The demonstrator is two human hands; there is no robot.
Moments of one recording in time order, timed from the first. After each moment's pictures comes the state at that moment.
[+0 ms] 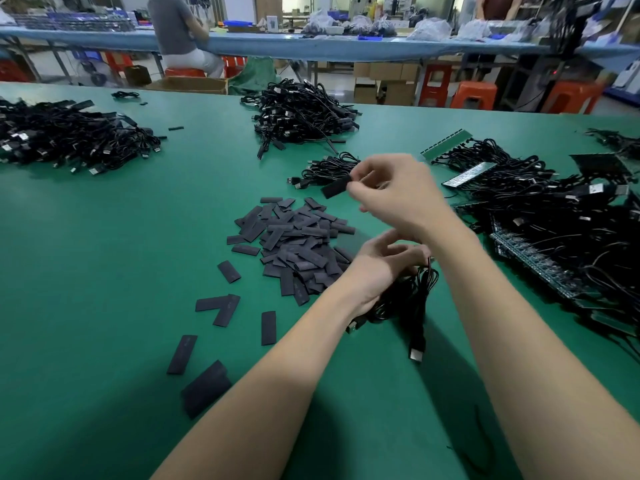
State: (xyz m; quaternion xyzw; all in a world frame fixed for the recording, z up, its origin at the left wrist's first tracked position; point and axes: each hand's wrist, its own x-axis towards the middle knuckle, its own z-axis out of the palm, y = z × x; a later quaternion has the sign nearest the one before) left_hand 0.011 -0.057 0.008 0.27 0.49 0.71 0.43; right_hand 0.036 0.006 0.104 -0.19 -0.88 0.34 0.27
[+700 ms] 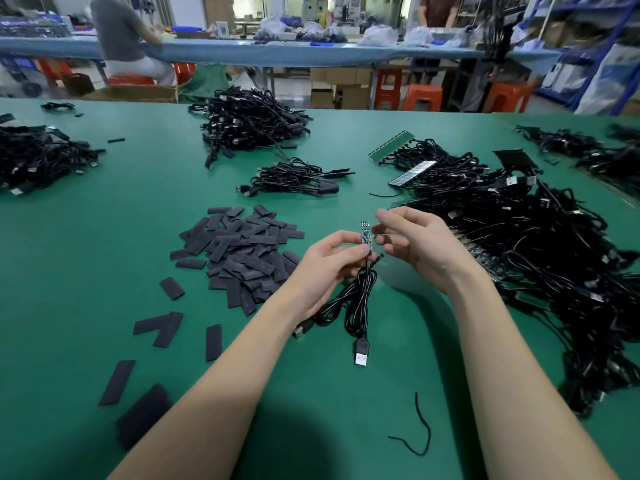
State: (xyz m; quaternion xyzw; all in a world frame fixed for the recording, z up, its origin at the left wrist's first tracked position) left_hand 0.012 -0.060 0.014 0.31 0.49 0.69 0.43; right_hand 0.126 0.063 0.056 -0.26 -0.58 0.72 0.26
